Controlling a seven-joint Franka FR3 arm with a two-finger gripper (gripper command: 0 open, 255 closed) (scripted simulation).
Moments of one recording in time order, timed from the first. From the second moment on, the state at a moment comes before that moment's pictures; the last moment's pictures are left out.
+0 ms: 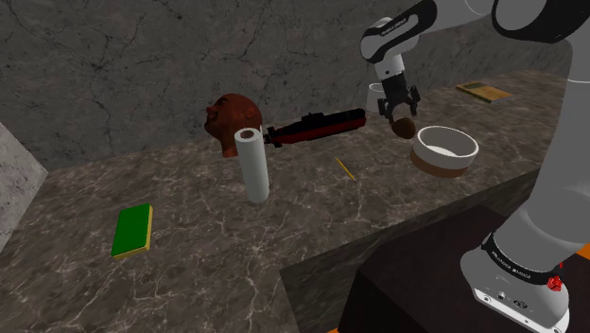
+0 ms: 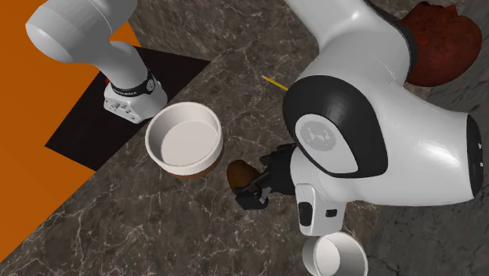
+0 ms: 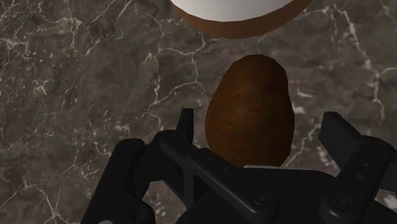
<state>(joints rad) -0.20 0.38 -0.22 -1.75 -0.10 1.56 0.06</state>
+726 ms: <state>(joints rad) -0.20 0.36 -0.23 -1.83 -0.11 1.62 0.07</state>
